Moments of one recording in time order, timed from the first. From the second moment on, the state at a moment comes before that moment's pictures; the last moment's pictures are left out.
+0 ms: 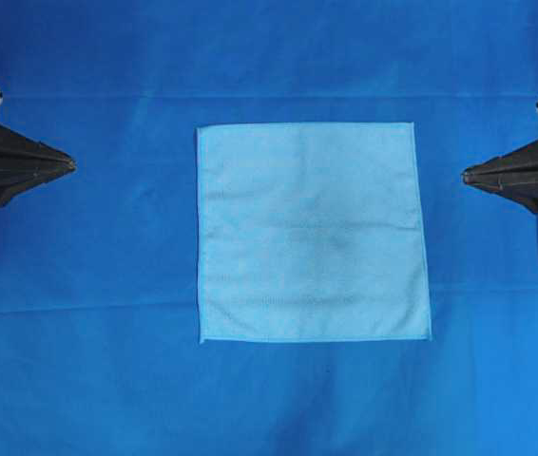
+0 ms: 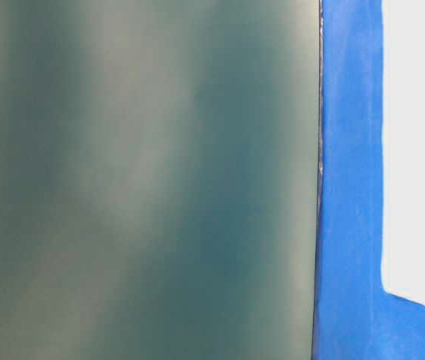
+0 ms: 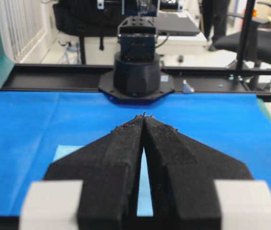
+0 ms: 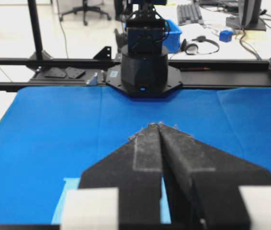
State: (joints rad) left arm 0.00 -0.97 1.18 0.00 -0.29 0.00; right arm 0.00 -0.97 1.18 0.00 -0.29 0.00
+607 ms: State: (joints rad) left arm 0.22 -0.51 1.14 -0.03 -0.33 -0.02; right arm -0.33 -0.79 1.17 0.04 -0.05 0.02
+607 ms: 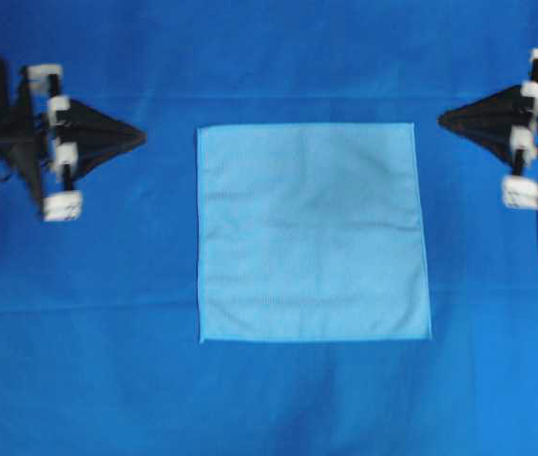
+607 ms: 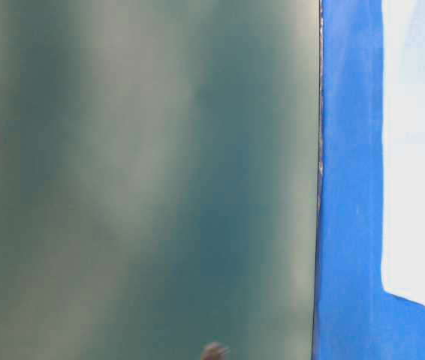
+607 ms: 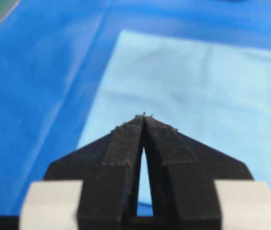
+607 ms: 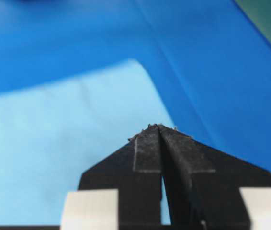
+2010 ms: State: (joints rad) left arm 0.35 0.24 0.85 -0.03 -0.38 0.01; right arm -0.52 -0.05 1.09 -0.01 -0.21 -0.01
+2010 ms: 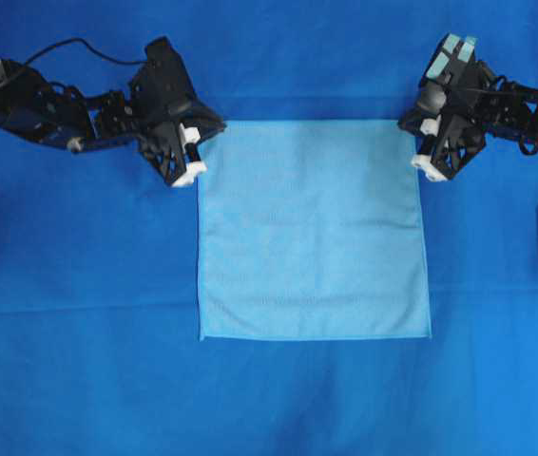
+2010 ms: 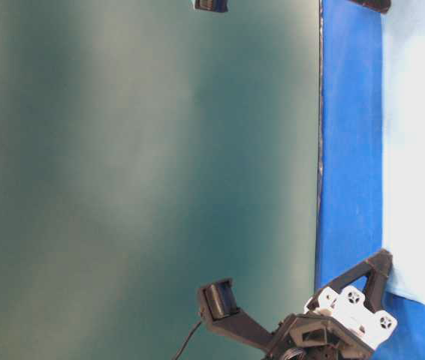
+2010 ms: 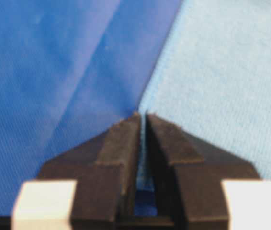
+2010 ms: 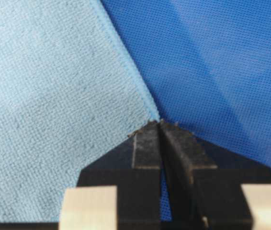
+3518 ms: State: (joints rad) left arm 0.03 -0.05 0.89 -0.03 -0.13 -0.02; right arm -0.11 -0.54 1.16 0.03 0.18 0.30
